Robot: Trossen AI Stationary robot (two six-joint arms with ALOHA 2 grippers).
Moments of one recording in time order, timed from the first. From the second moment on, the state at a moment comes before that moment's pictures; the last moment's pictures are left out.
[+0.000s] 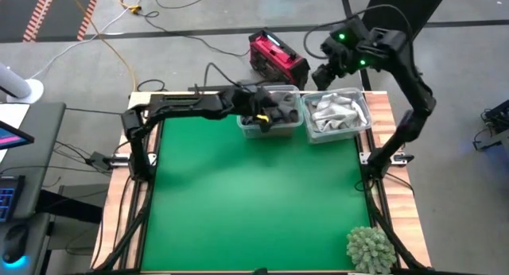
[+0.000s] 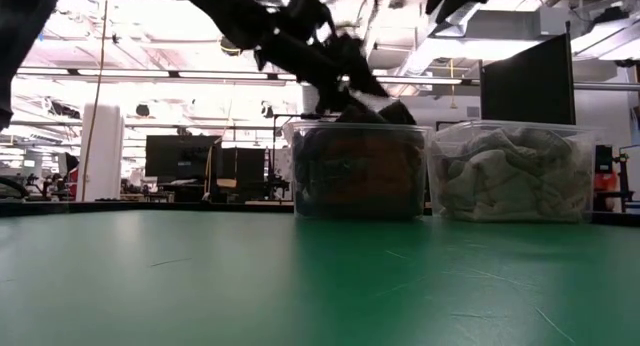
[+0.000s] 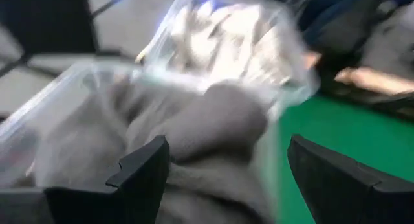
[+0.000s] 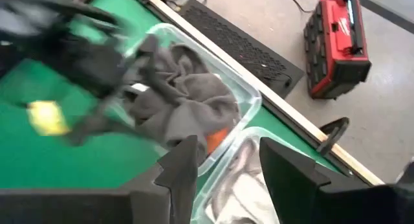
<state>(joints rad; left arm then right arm) 0.40 1.87 1.43 0.08 0.19 -0.07 -0.63 1.63 2.30 -1.56 0.03 0.18</state>
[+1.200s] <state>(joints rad) 0.37 1.68 1.68 -0.43 0.12 0.16 -0.48 1.13 1.72 -1.15 0.15 0.16</state>
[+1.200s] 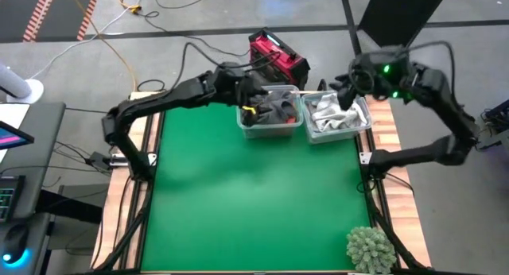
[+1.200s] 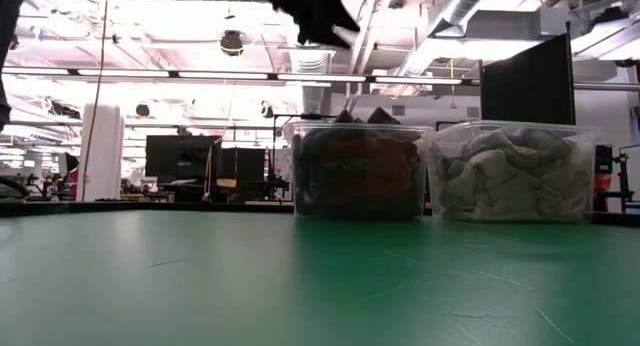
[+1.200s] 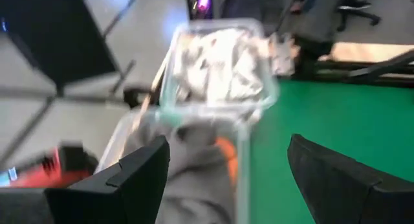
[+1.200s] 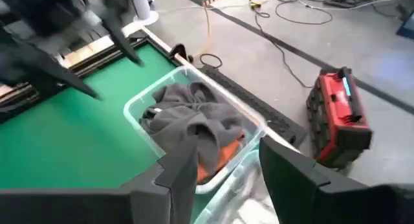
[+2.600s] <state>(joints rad) 0.08 0.74 0.62 -0.24 -0.01 -0.39 -0.06 0.50 0.32 -0.02 0.16 0.92</state>
